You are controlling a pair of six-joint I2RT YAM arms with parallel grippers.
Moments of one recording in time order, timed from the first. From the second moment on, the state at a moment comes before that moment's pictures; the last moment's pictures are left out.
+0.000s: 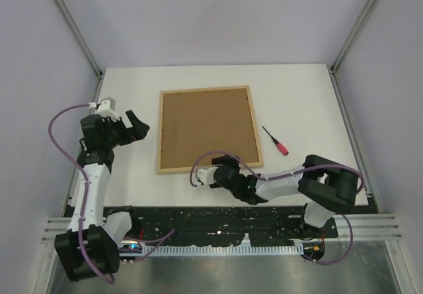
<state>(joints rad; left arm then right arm) 0.21 0.97 0.71 -0.25 0.44 -0.26 1.16 1.64 0.58 0.40 0.56 -0.77</state>
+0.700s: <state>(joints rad) 0.08 1.38 0.98 -0.30 0.23 -0.20 0.32 1.20 0.90 -0.51 -0.29 -0.54</state>
